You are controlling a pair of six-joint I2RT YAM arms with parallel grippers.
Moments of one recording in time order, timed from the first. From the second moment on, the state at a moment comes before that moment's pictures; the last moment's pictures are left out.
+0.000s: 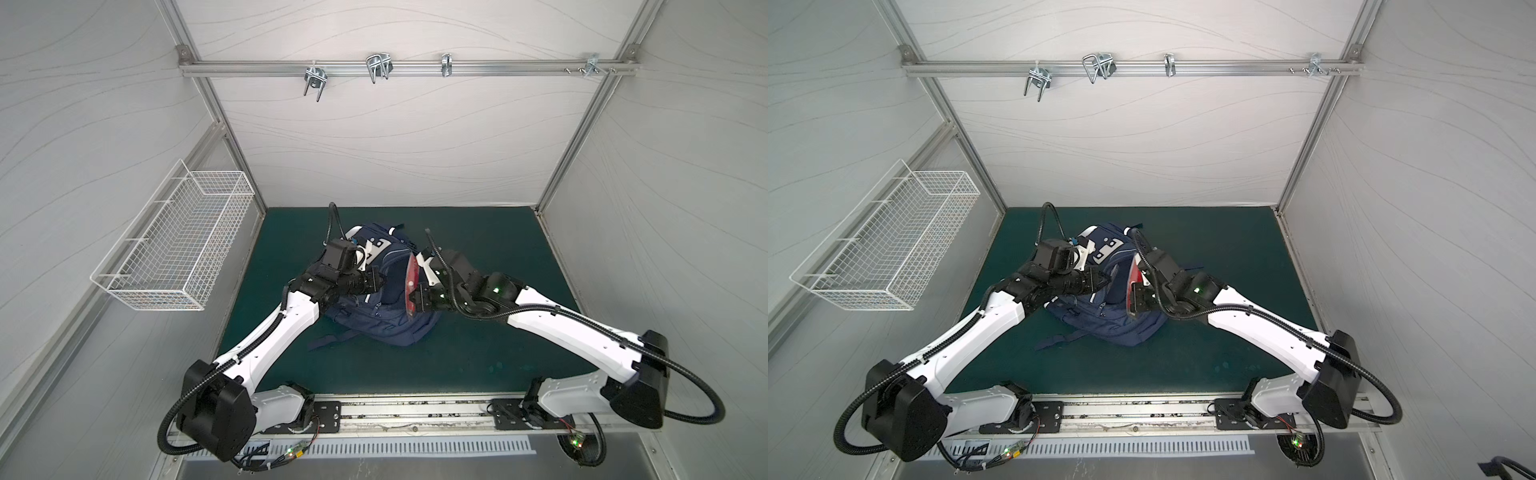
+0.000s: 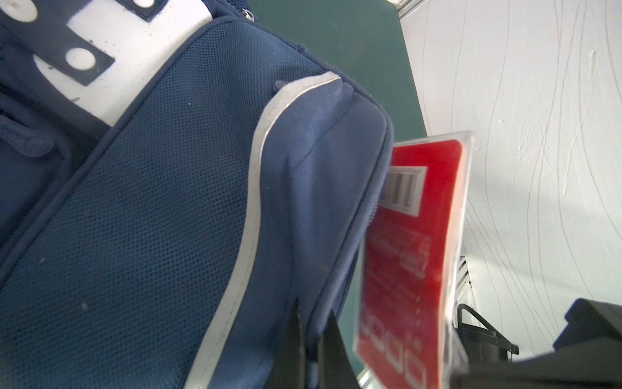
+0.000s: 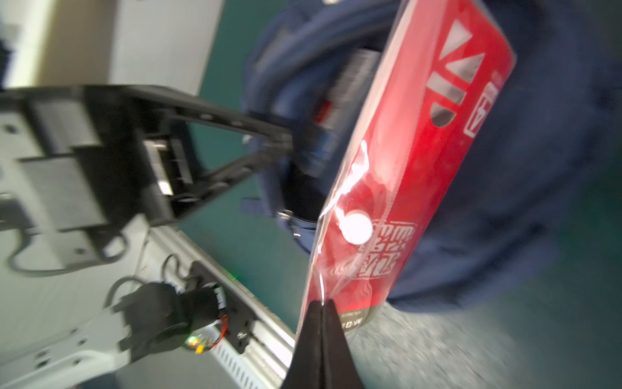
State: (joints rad) left arm -0.43 1.23 0.97 -0.48 0.40 -0.55; right arm 0.97 1.36 1.21 -0.59 -0.15 0.68
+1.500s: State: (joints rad) left arm -0.44 1.19 0.93 -0.44 0.41 -0.55; right arm 0.80 1.51 1.22 -0.40 -0.17 0.77
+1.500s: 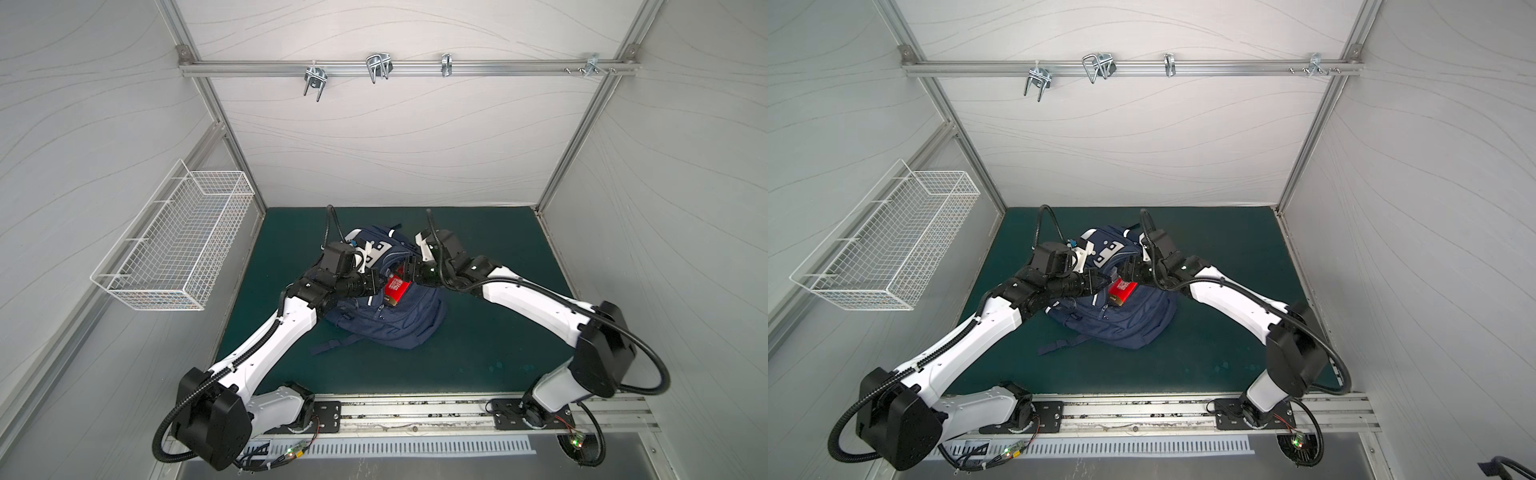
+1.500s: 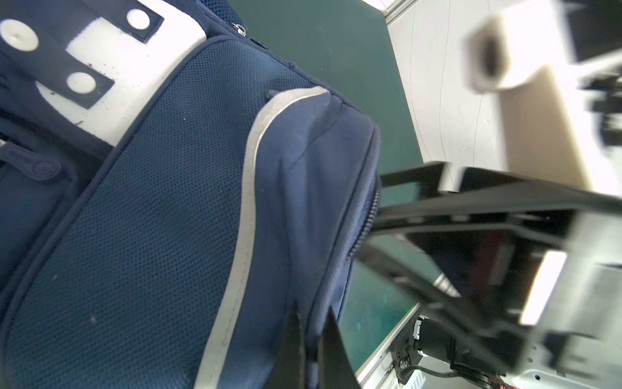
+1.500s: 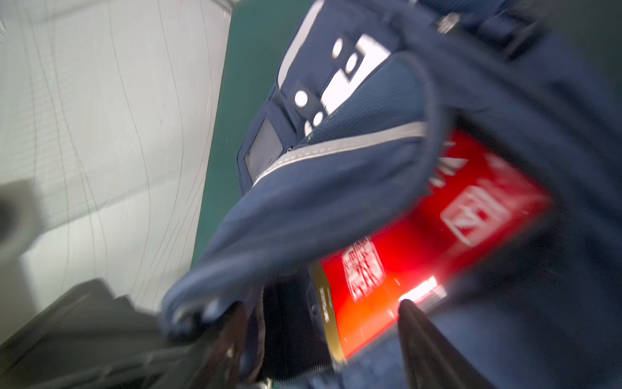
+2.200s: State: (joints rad) left arm -0.49 1.22 0.93 -0.45 0.39 -0.55; right arm 0.78 1.73 1.22 -0.37 -0.19 0.76
